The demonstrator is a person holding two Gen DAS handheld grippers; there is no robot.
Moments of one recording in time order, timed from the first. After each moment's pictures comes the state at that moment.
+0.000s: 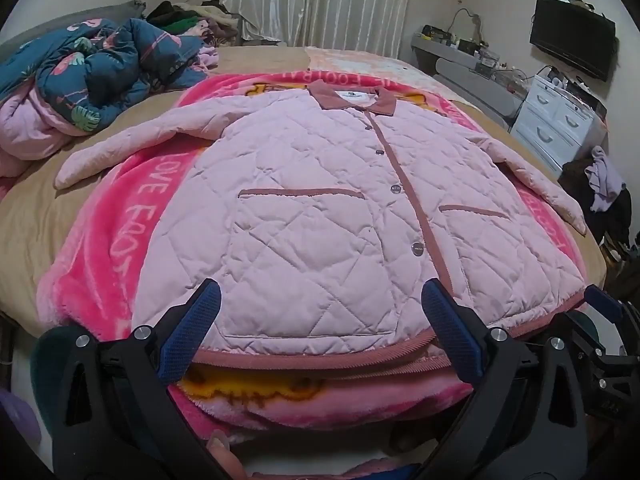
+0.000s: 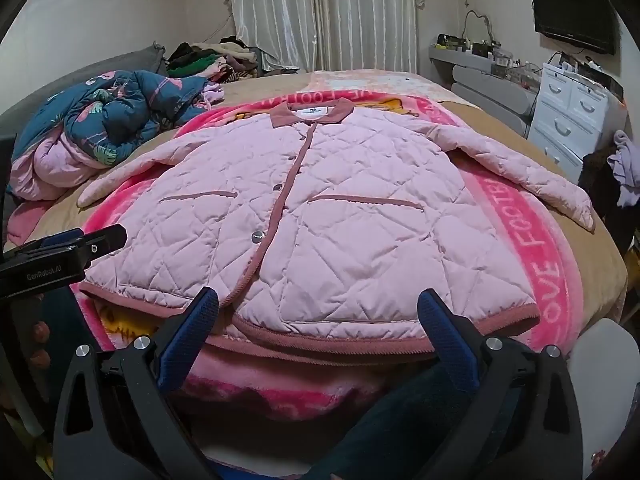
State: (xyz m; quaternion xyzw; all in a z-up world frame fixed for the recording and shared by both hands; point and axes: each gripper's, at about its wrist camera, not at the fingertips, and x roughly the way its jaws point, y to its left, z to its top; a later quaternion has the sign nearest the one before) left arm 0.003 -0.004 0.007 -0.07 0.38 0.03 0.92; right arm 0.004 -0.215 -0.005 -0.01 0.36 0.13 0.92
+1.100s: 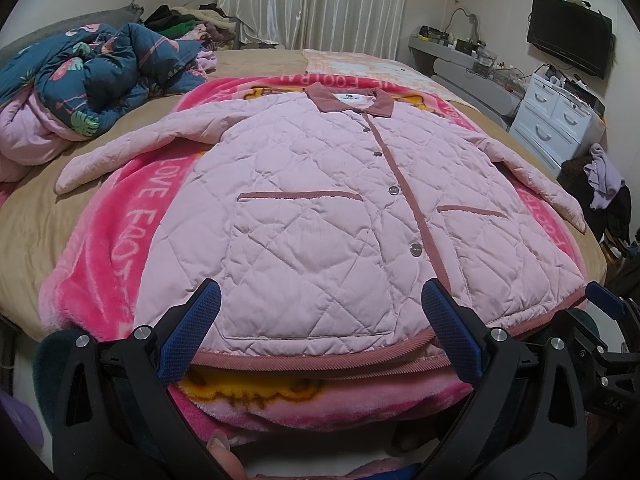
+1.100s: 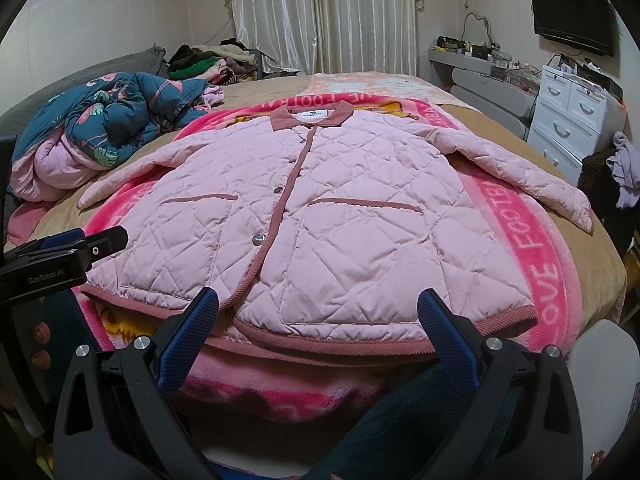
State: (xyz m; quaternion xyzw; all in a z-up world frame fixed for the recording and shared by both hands) left arm -0.001 -0.008 0.008 -0.07 0.38 0.03 0.92; right arm 0.005 -0.215 -0.003 -0.01 0.35 0.13 0.93
